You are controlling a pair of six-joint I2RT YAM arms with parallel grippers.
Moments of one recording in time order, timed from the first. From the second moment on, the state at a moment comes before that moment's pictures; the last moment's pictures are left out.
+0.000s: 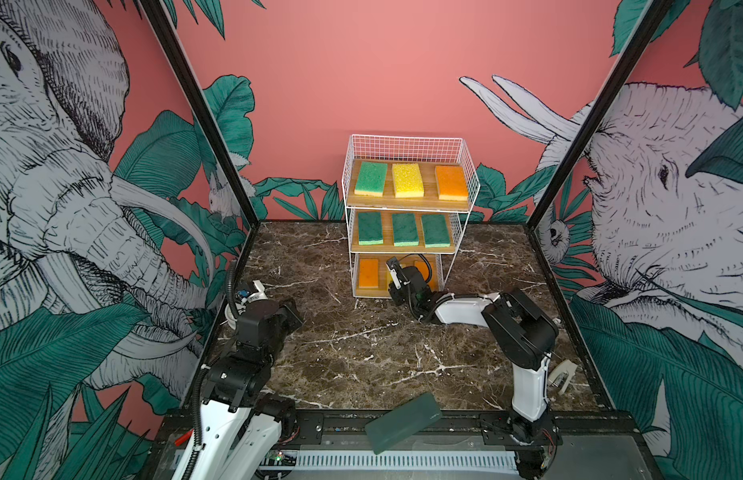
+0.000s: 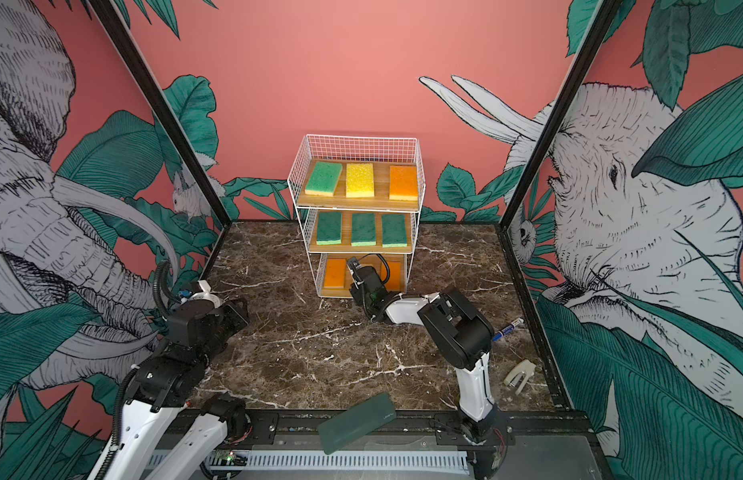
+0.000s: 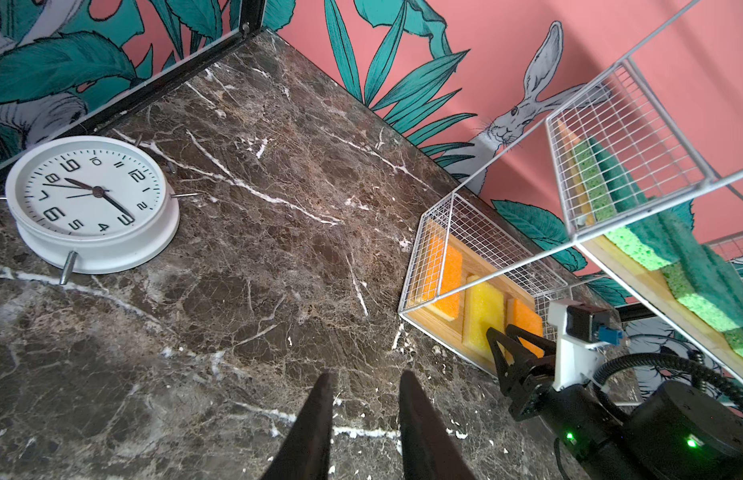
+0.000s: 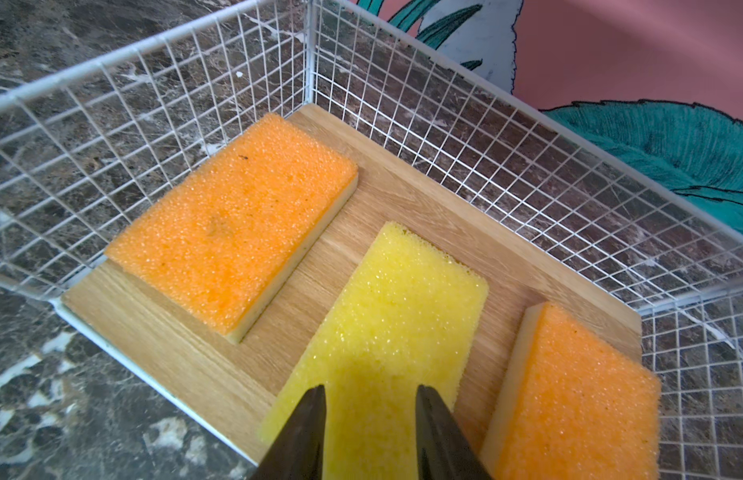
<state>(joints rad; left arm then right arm) -0.29 0.54 0.76 -0.73 -0.23 -0.74 0.75 1.96 1.10 0.28 0.28 -0.05</state>
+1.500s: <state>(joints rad) -0.29 0.52 0.76 -0.75 -0.25 -0.74 0.75 2.01 1.16 0.23 0.31 0.00</state>
